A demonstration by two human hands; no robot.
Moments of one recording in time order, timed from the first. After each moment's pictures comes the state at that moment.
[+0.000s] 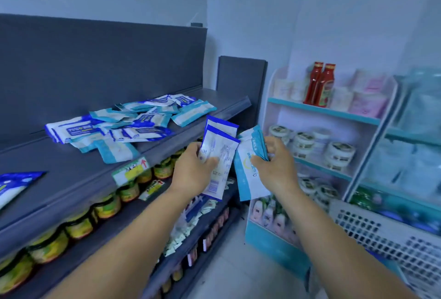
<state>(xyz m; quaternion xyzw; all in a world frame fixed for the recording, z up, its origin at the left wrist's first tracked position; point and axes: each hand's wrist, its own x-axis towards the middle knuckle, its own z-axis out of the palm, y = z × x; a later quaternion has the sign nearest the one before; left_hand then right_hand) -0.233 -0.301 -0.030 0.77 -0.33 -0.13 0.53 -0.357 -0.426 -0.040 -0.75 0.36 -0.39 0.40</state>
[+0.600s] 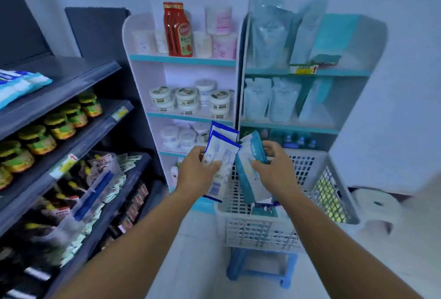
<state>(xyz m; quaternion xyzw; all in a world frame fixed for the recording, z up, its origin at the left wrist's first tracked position) -0.496 -0.494 -0.127 0.73 -0.42 -0.29 0.45 -0.664 -0.544 -0.128 -0.64 0.56 -0.37 0.37</state>
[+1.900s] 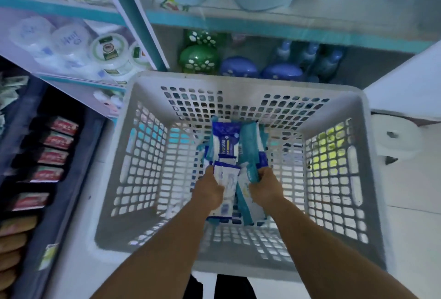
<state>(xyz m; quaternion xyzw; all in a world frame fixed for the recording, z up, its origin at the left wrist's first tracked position) -0.652 -0.722 -0.493 0.77 -0.36 -0.52 0.08 -0.796 -0.766 -0.494 -0.47 0.73 0.06 0.49</state>
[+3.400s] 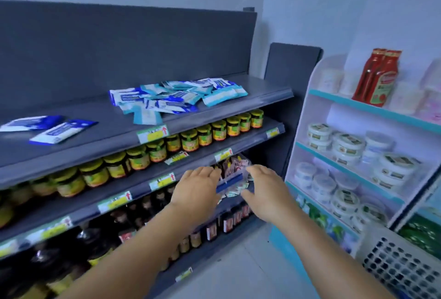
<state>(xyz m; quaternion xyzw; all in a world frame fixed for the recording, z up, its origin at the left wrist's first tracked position) -0.331 -0.303 -0.090 0.91 -0.41 0.03 0.04 -0.416 -0.448 -0.087 -0.97 0.17 -0.08 0.16</state>
